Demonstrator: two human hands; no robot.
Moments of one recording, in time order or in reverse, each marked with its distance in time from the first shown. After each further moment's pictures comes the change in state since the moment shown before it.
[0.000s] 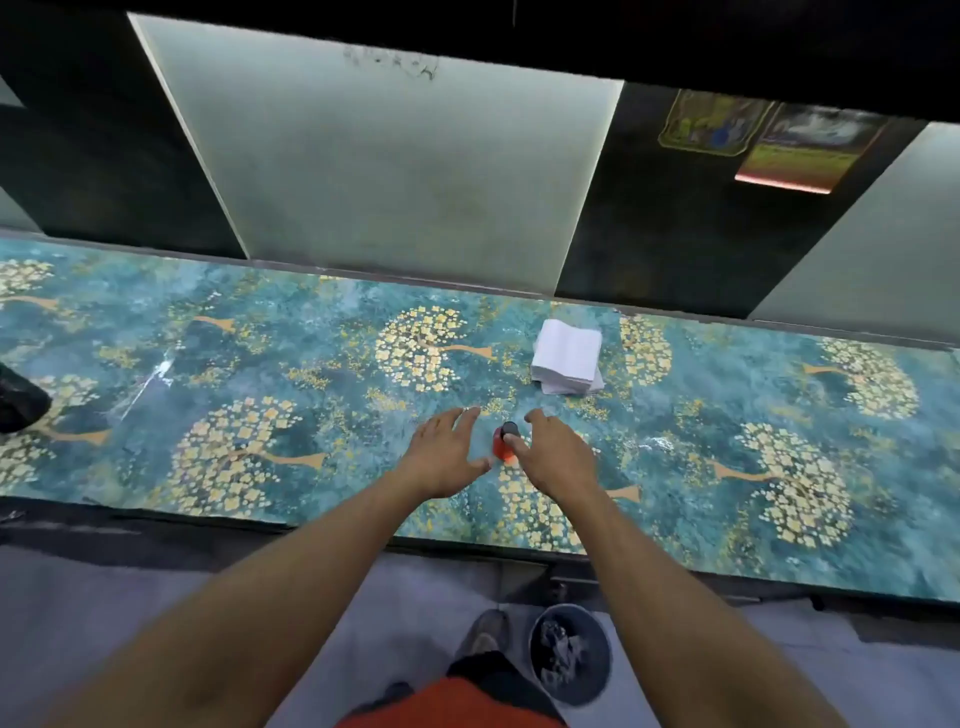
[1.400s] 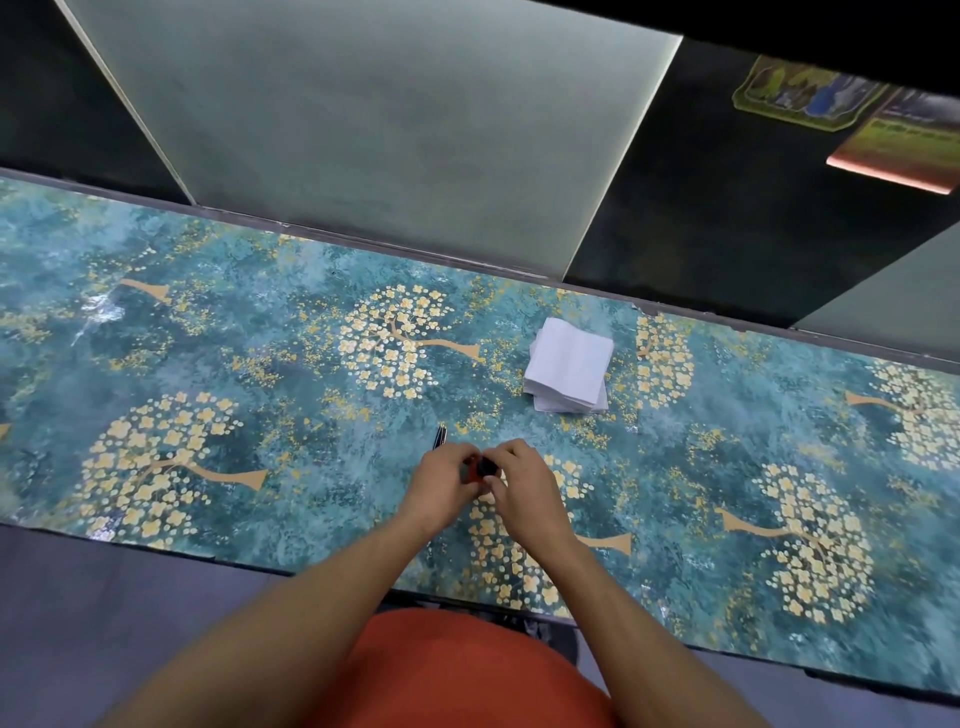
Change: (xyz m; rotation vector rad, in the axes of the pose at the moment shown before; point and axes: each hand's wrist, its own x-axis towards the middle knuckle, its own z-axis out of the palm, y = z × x) left_hand 0.082 0.017 0.055 -0.548 0.106 -0.176; right_hand 0.055 0.030 0.039 0.275 -0.101 -0.202
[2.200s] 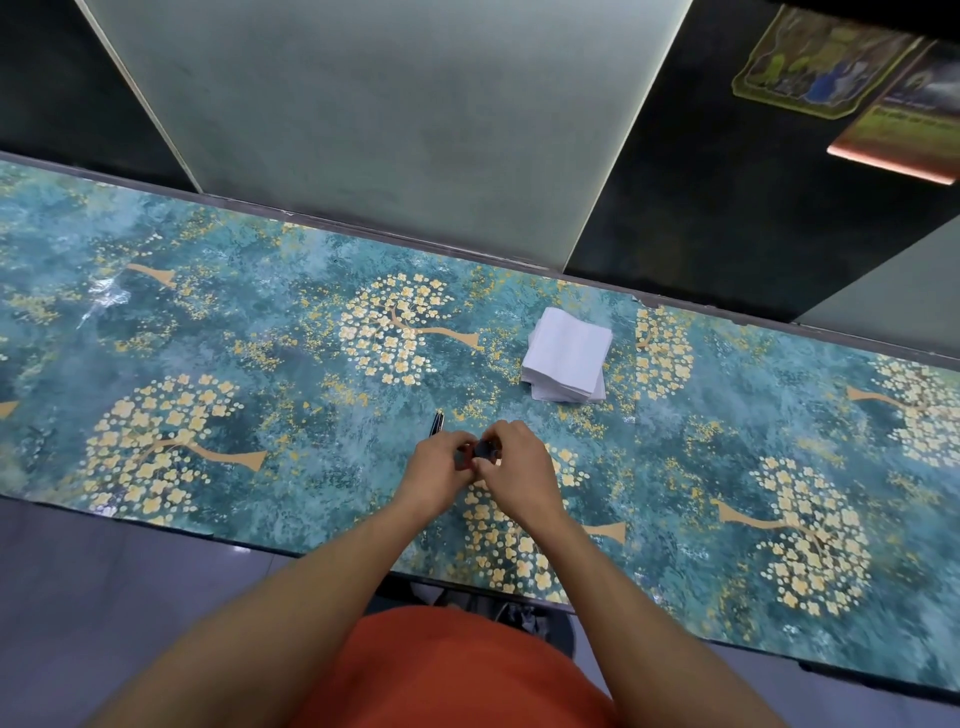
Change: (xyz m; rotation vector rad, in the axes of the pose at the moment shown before) left_hand -0.003 -0.002 0.005 -0.020 0.042 -0.011; right_hand 0.009 -0.006 -0.004 0.003 0.003 0.114
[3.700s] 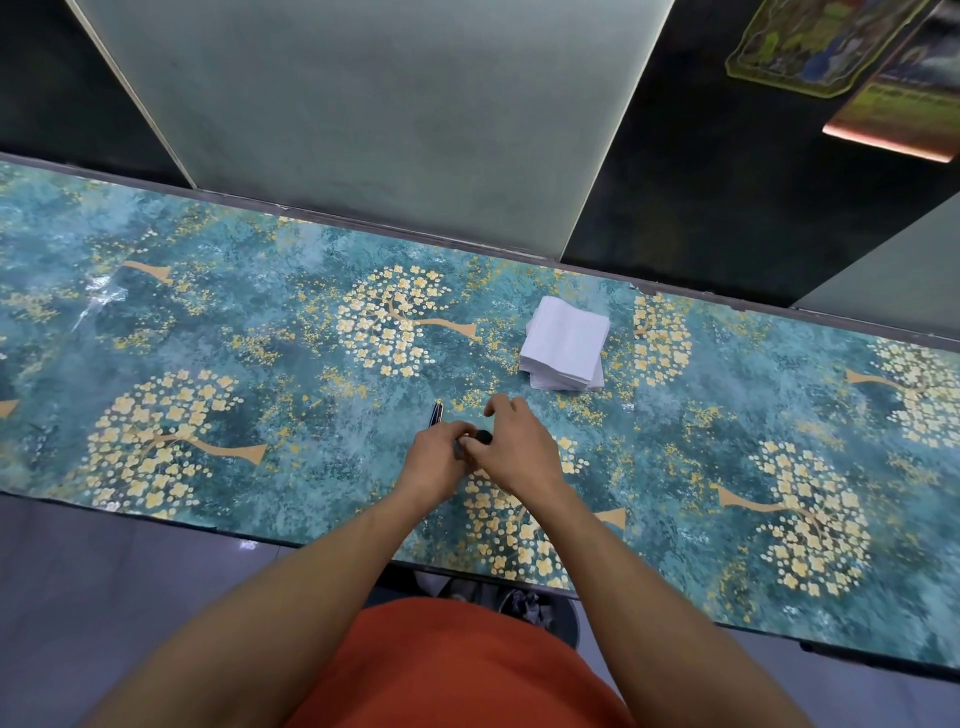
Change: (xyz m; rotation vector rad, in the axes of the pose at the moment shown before) left_hand -0.006 0.007 -0.004 -0.026 -0.016 -0.022; right_hand 0.008 -0.014 -0.012 -0.221 -0.027 -0.002
